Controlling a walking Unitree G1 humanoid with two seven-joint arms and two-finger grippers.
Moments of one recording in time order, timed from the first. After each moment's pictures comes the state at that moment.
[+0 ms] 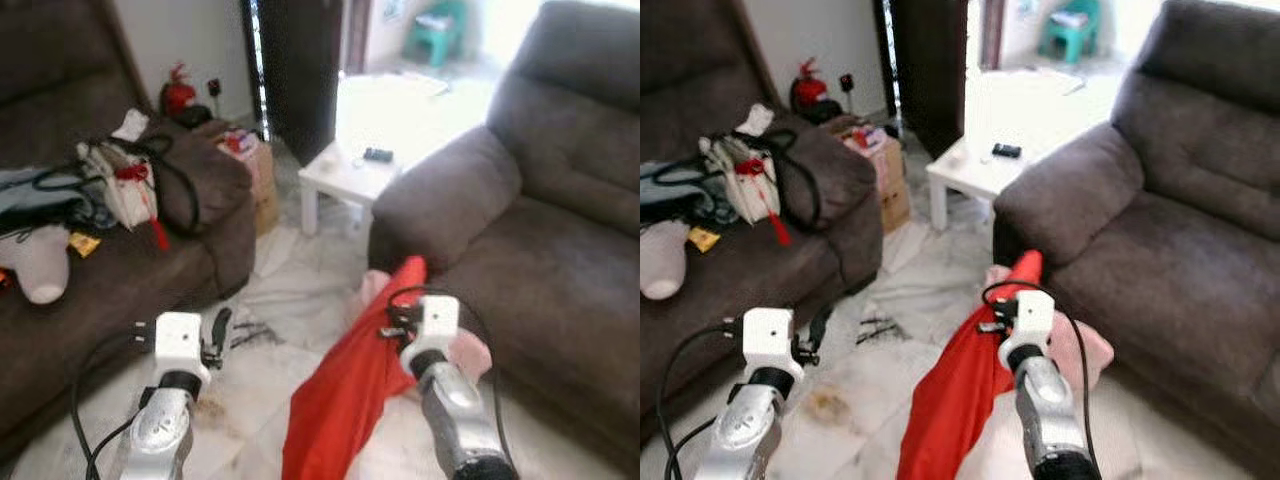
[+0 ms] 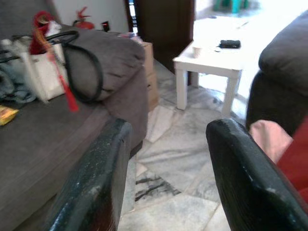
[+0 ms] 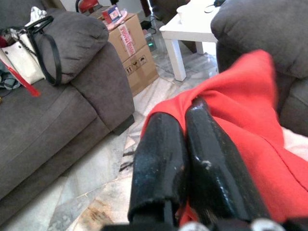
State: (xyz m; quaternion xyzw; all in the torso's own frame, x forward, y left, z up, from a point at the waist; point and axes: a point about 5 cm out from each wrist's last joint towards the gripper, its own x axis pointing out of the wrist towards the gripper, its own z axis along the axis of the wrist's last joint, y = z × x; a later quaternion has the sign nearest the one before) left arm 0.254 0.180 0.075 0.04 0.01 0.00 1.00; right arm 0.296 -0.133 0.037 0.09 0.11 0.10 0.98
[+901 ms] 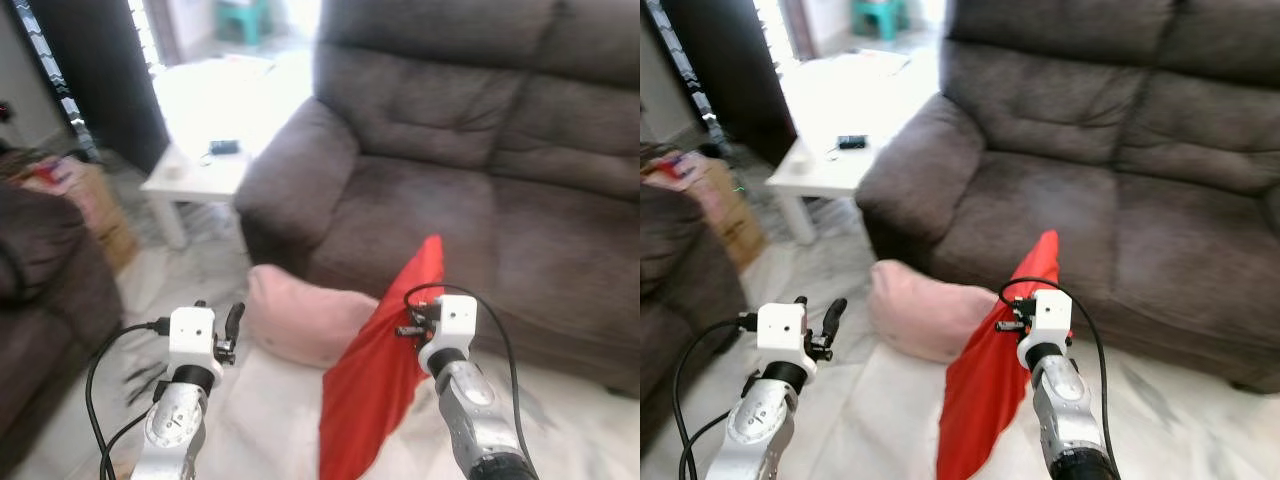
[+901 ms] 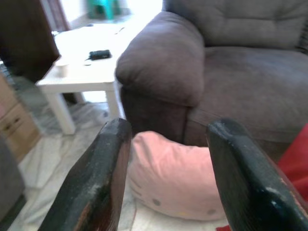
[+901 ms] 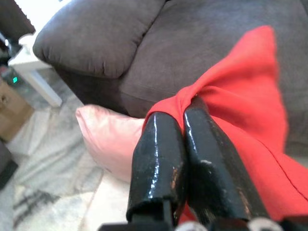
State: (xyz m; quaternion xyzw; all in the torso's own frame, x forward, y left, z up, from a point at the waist) left arm 0.256 0.172 0.077 0.04 0.00 -0.01 1.00; right arm 0.298 -0.148 0.035 0.08 0.12 0.07 0.99
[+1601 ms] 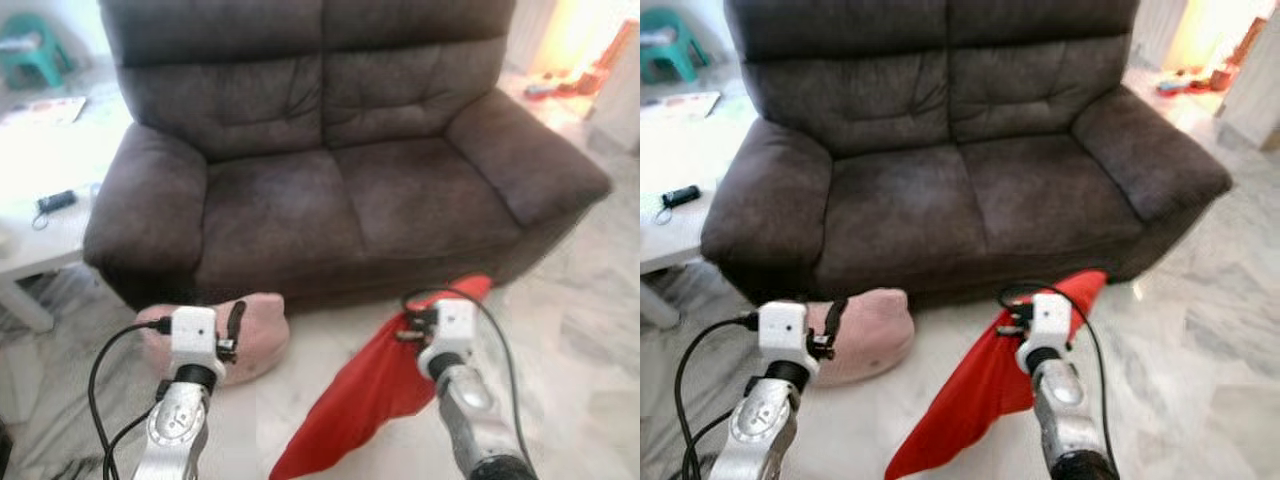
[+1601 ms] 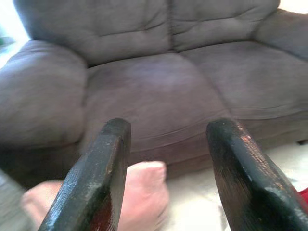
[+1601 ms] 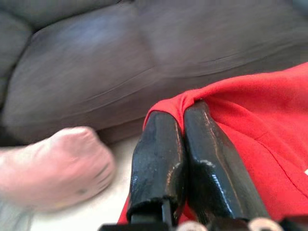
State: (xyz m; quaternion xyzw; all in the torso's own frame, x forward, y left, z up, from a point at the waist) left arm 0.258 0.168 0.079 0.04 -0.01 -0.01 1.00; right arm 0.295 -0.159 0.030 0.07 0.13 0.04 0.99
